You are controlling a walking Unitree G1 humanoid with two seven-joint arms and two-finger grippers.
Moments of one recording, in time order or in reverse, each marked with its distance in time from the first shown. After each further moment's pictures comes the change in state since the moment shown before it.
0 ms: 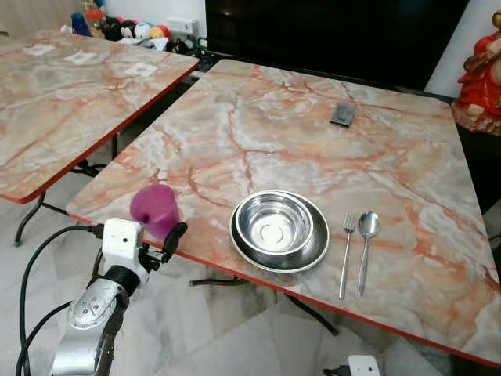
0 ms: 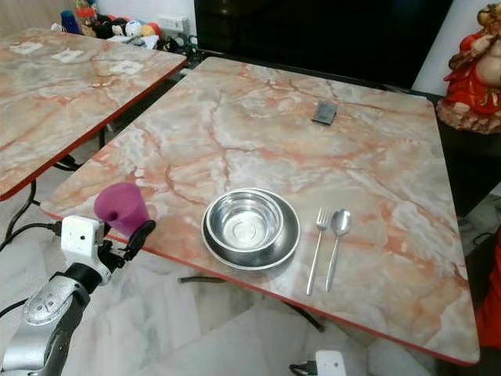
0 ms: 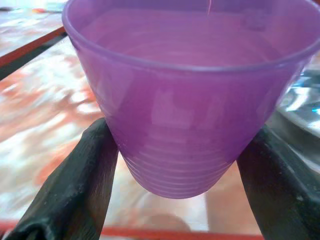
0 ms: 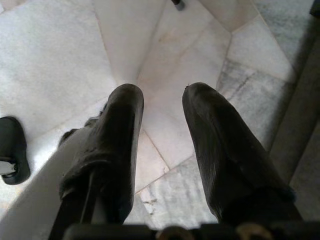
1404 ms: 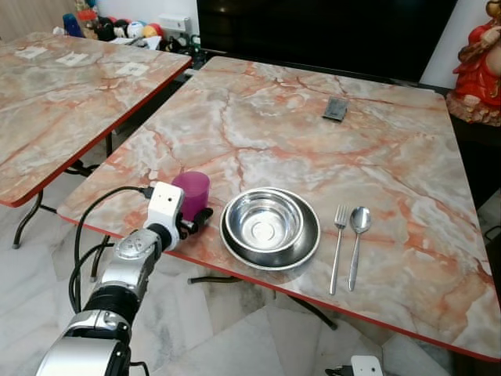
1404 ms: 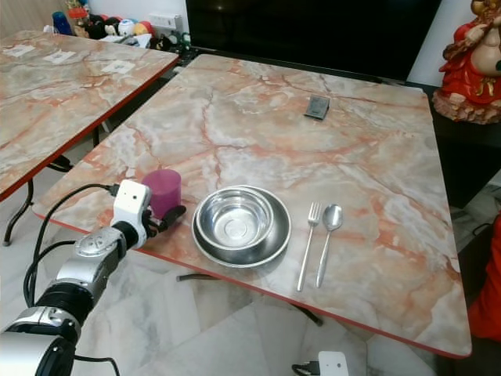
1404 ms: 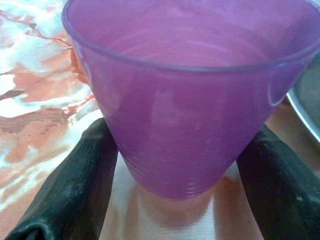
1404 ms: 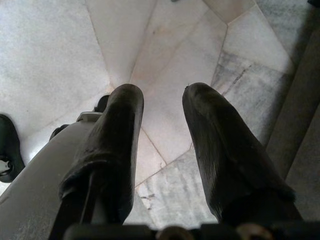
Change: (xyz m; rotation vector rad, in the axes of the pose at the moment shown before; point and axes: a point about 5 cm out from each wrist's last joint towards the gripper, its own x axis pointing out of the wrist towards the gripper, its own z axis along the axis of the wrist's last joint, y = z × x) left arm 0.082 0.004 -0.016 0.060 0.229 -0.043; right arm 0.000 0.000 0.002 0.005 -0.006 -0.015
